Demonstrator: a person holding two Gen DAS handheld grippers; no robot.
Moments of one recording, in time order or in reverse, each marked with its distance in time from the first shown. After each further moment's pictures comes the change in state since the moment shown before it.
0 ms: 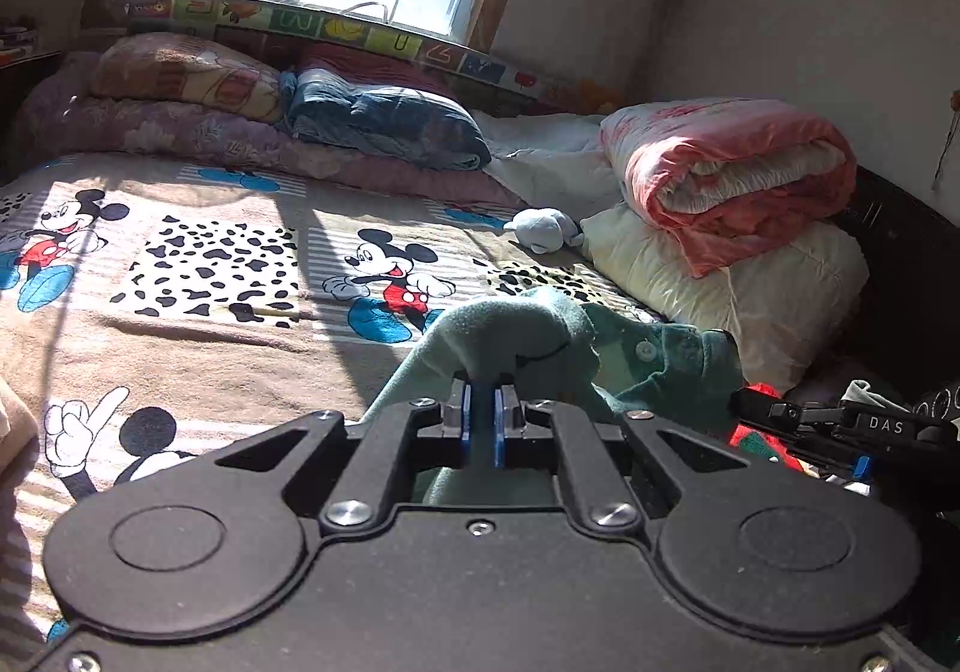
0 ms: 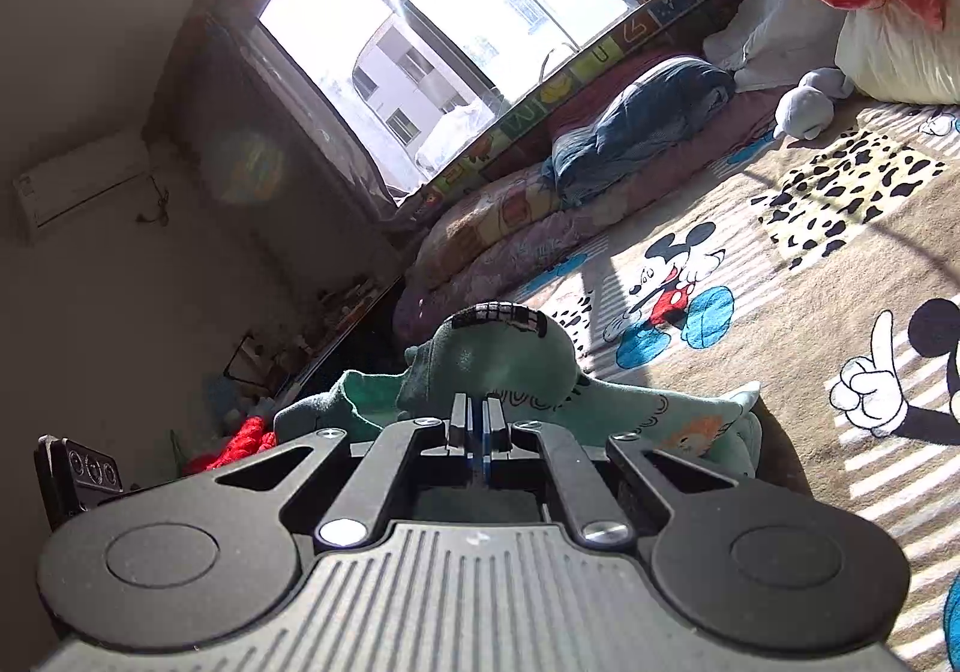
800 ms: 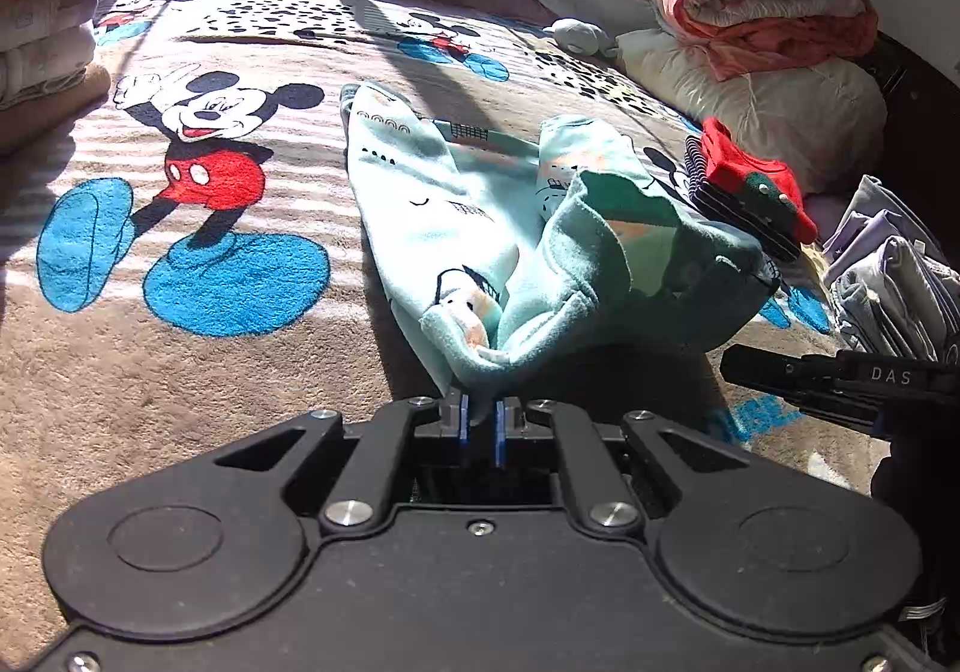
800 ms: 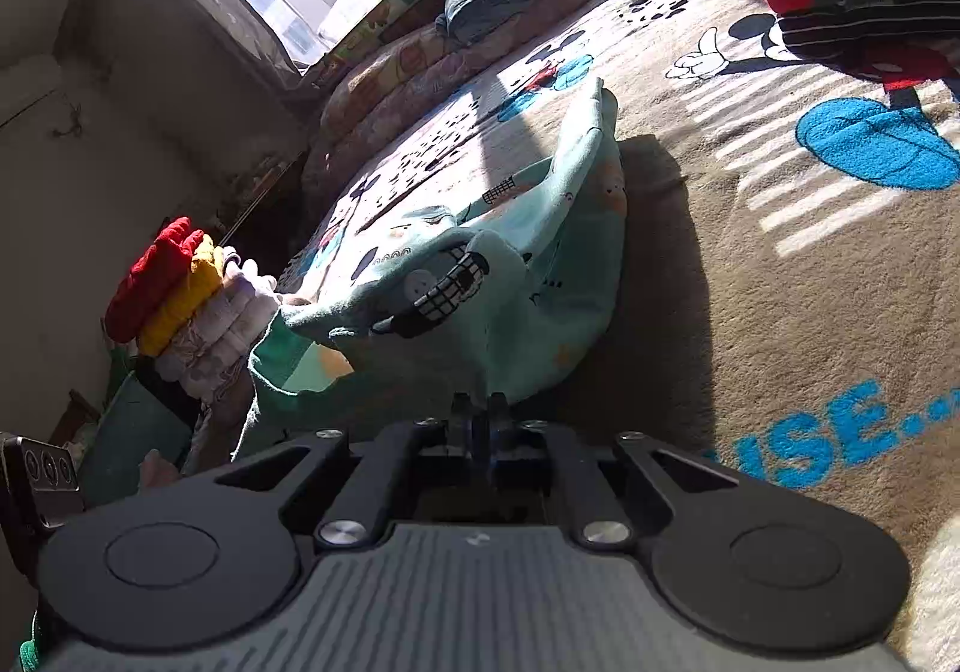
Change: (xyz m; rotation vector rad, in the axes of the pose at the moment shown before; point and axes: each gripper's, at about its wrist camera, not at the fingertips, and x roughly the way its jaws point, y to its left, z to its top) left arm -0.071 -0.016 -0.216 -0.112 0.260 0.084; right arm -0.099 0.000 -0.202 0.089 0.221 -0.207
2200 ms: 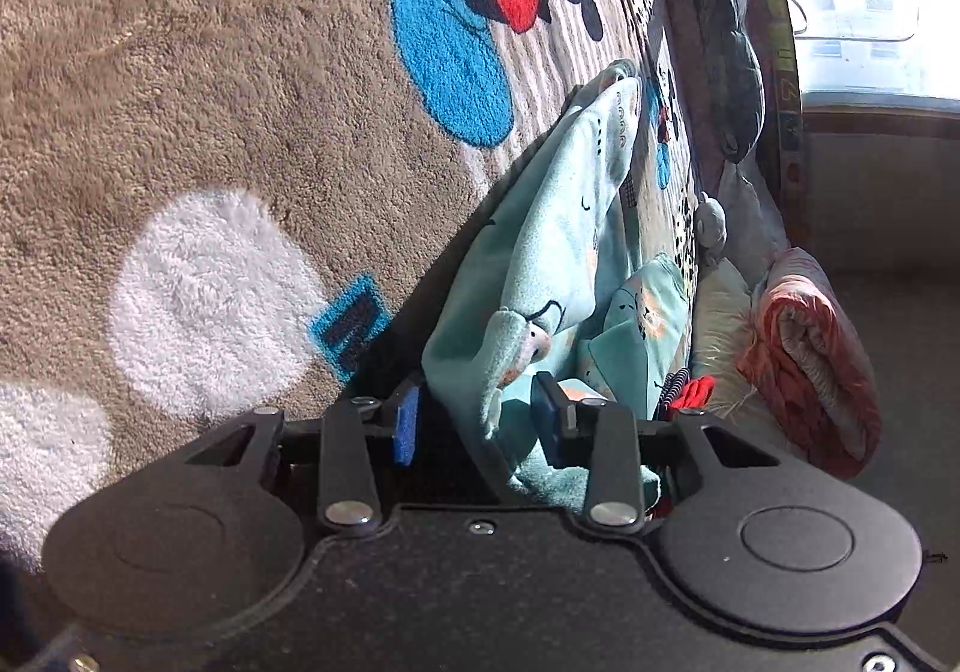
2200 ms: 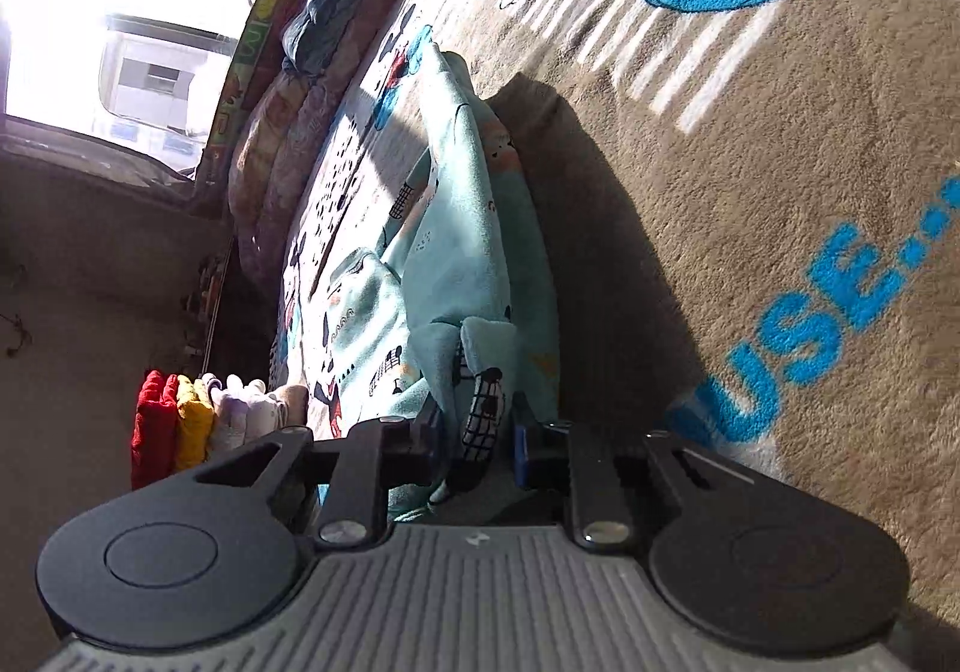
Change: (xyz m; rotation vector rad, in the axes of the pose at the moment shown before) left arm 0.019 0.062 -0.035 -0.990 0.026 -0.154; right arm 0.019 -0.040 0.011 0.497 -0.001 -0.012
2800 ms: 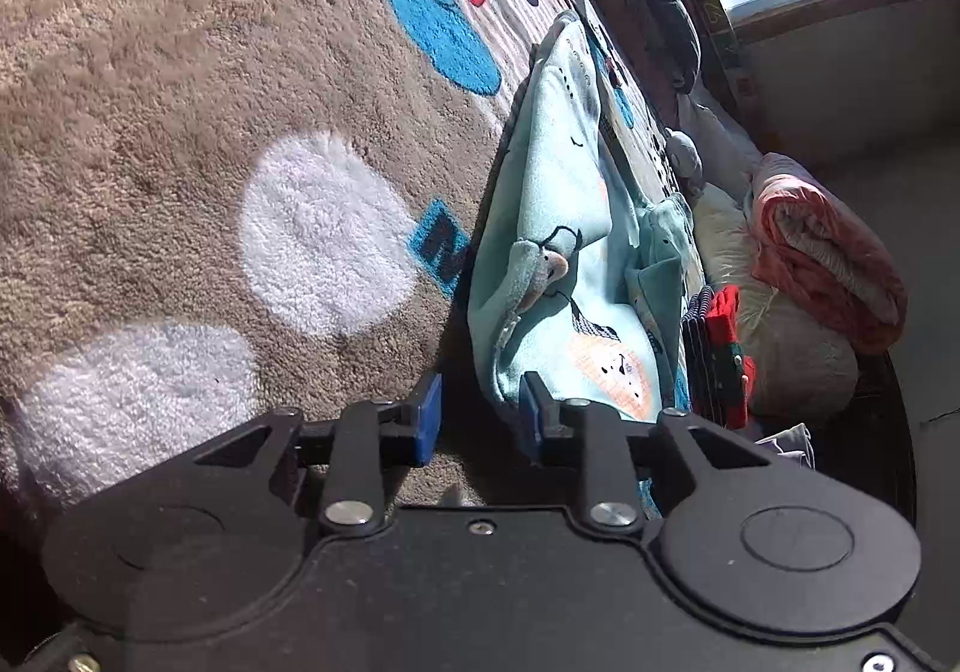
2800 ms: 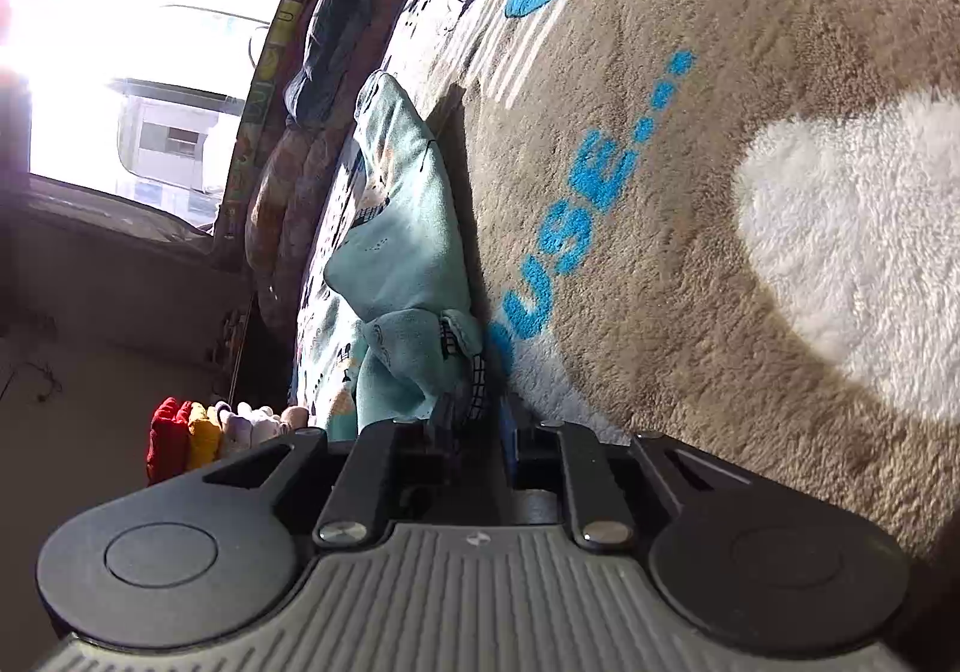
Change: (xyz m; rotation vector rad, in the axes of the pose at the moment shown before) left arm -0.027 0.045 -0.045 0.244 -0.052 -0.053; right arm -0.039 -0.069 -0.041 0.058 -0.114 0.082
